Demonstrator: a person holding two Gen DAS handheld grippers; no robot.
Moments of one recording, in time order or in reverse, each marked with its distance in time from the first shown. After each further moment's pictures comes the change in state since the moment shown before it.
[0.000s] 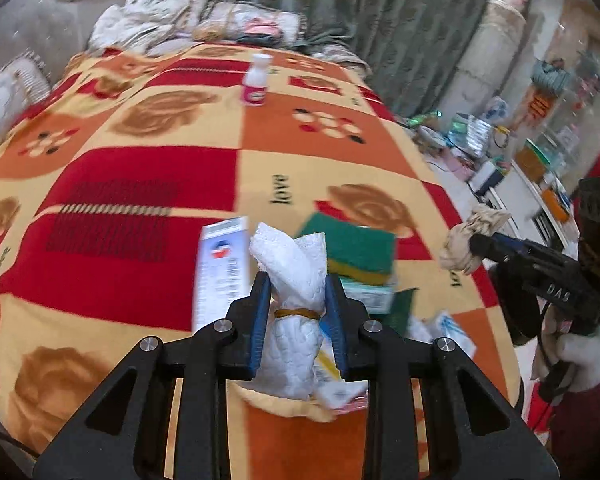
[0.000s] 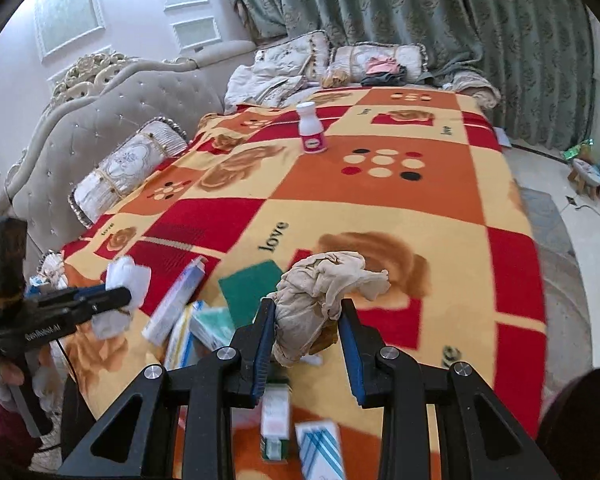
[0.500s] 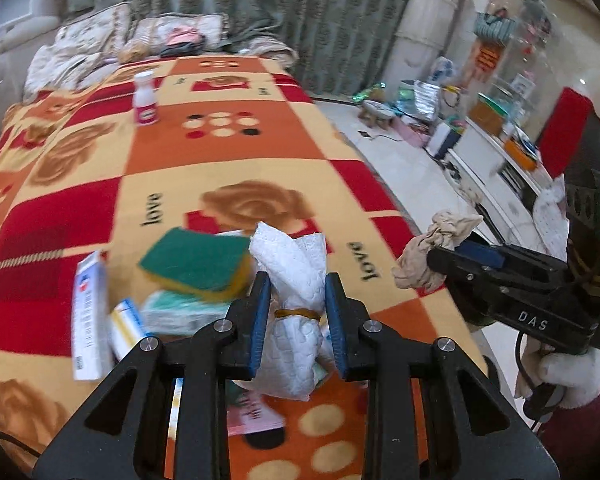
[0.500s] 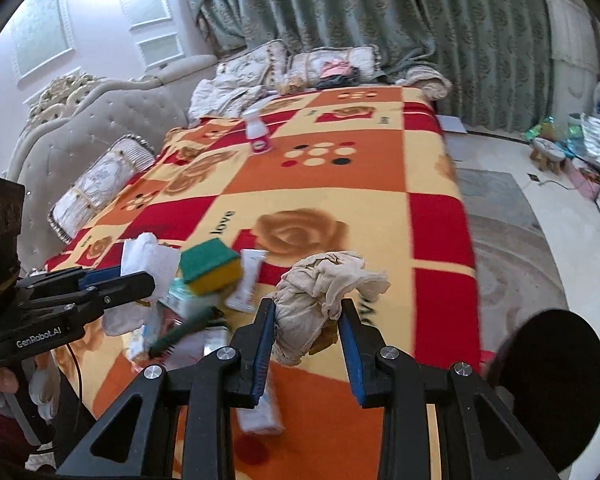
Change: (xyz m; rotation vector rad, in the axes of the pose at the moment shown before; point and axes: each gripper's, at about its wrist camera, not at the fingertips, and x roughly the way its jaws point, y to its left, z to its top) left arm 0.029 -0.129 0.003 0.191 0.026 -0.101; right arm -0.056 -0.053 -0.044 0.101 -0.031 -0.095
